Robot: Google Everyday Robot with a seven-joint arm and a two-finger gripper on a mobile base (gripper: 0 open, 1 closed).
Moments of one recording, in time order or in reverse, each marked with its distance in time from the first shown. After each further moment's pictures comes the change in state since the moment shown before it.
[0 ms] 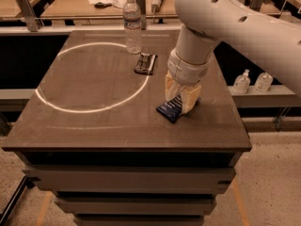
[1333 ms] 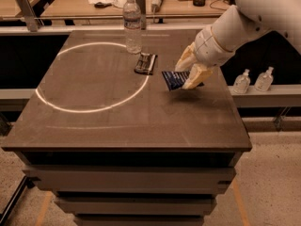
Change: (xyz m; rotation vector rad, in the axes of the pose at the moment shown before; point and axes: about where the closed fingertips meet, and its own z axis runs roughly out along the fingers) arm 0.054 -0.037 -0.044 0.373 -0.196 0.304
